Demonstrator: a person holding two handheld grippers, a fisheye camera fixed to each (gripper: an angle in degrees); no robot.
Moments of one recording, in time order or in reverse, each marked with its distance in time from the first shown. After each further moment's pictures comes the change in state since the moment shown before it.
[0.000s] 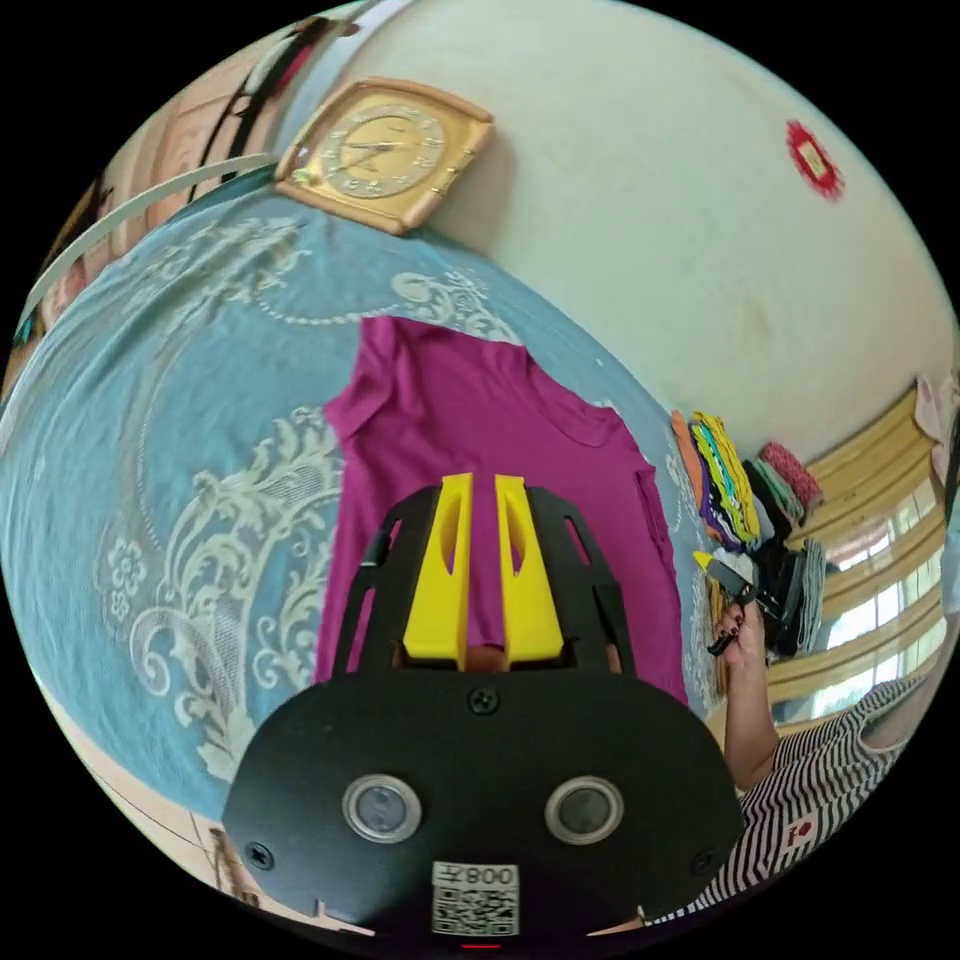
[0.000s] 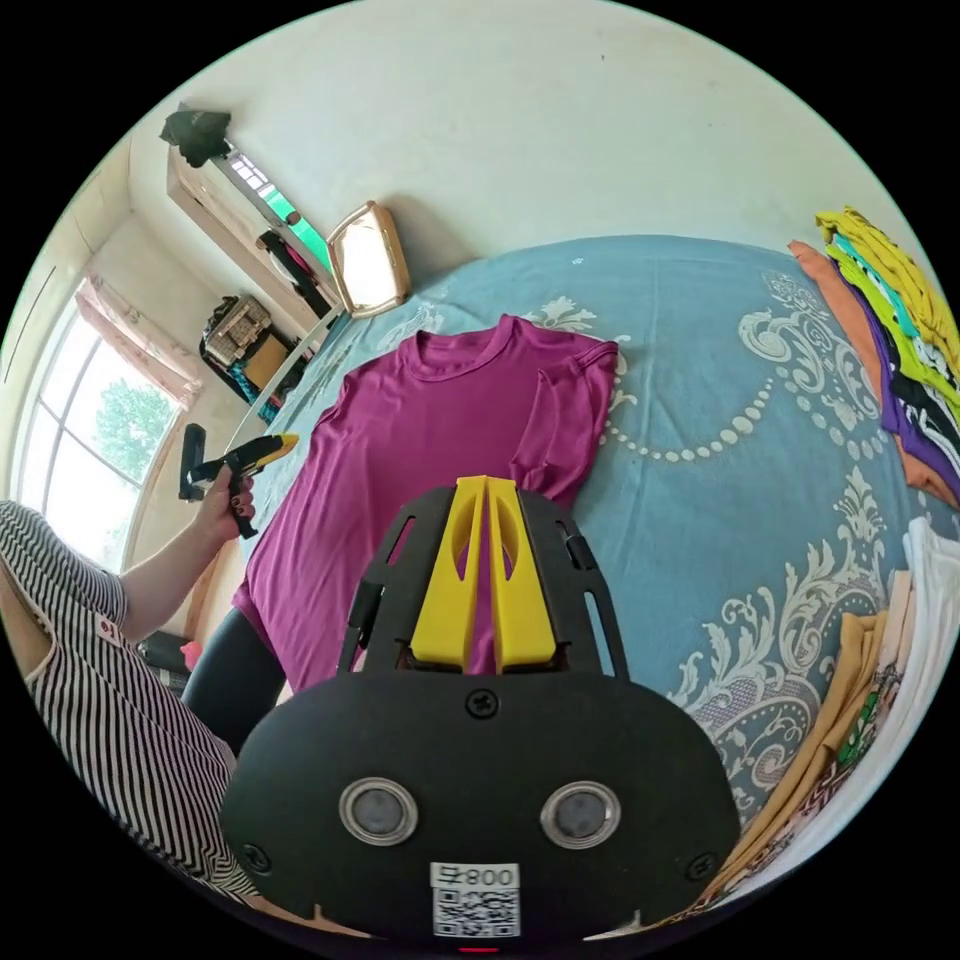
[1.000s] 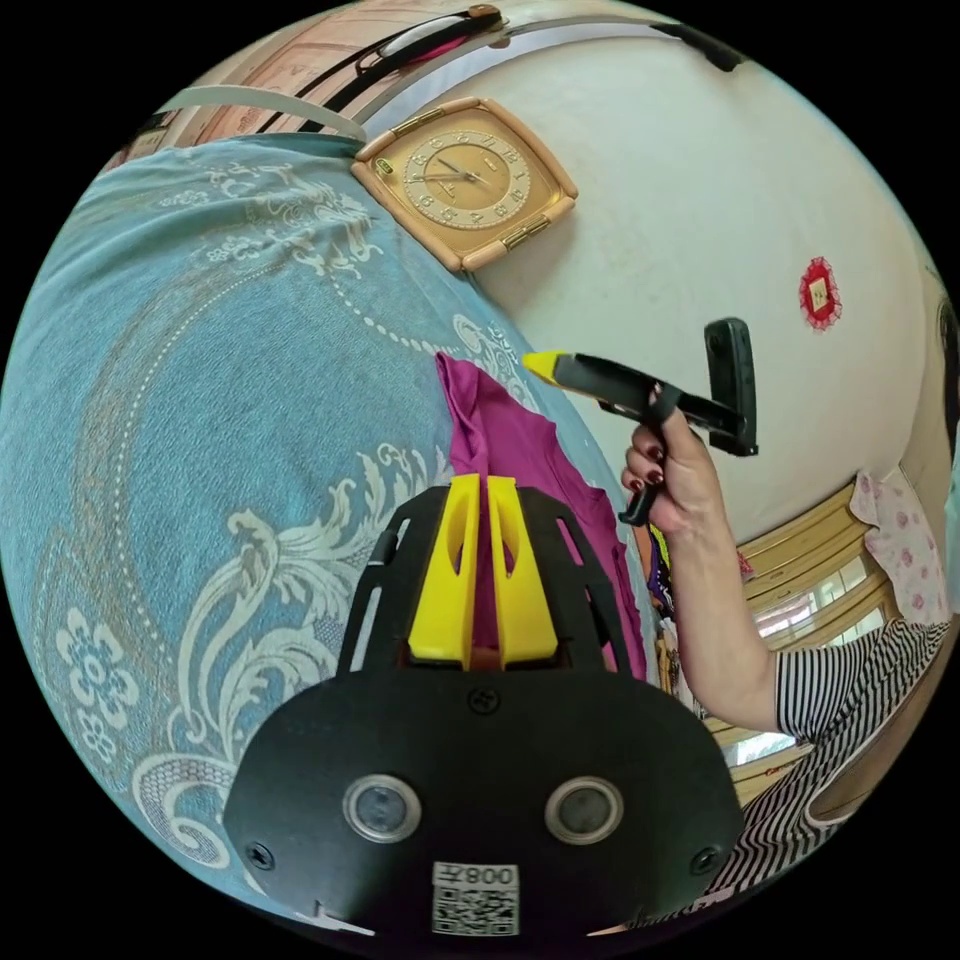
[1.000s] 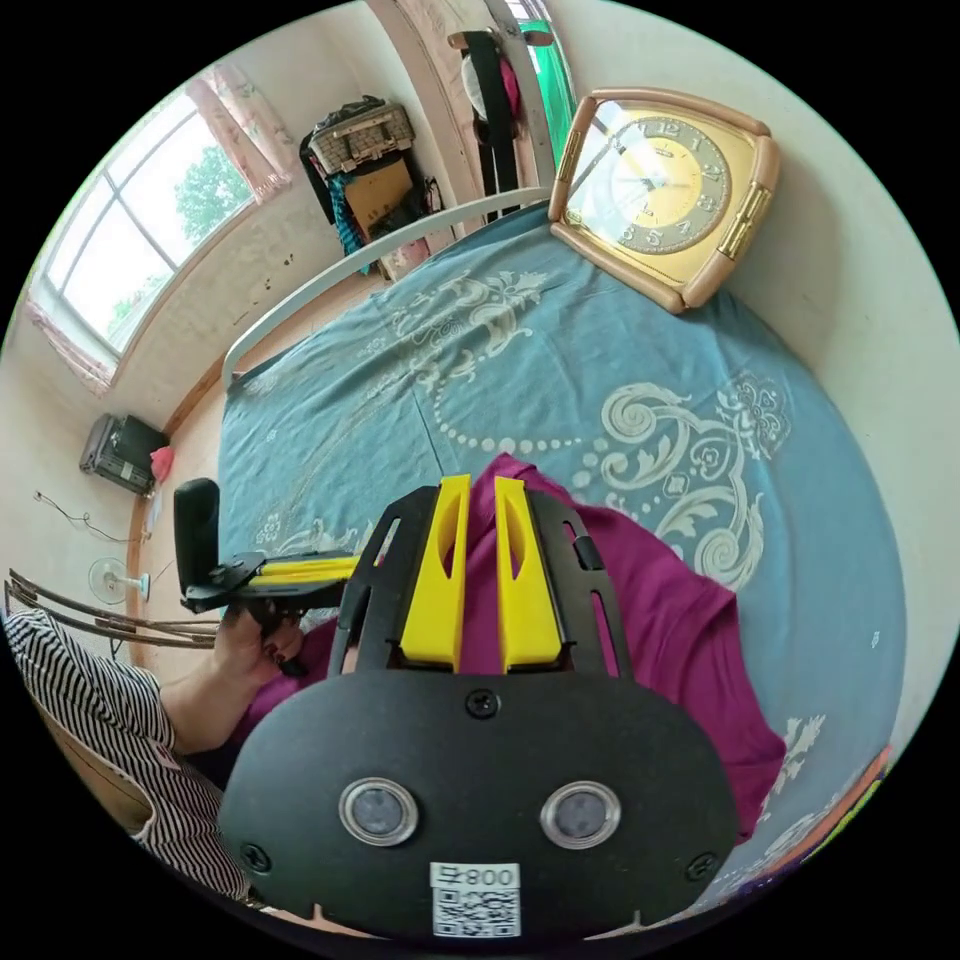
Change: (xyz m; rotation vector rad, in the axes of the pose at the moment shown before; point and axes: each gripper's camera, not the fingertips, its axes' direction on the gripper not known) left arm -0.270 0.210 0.157 0.137 0.262 -0.121; right arm -0.435 -0.426 0.326 -0.329 0.045 -0.569
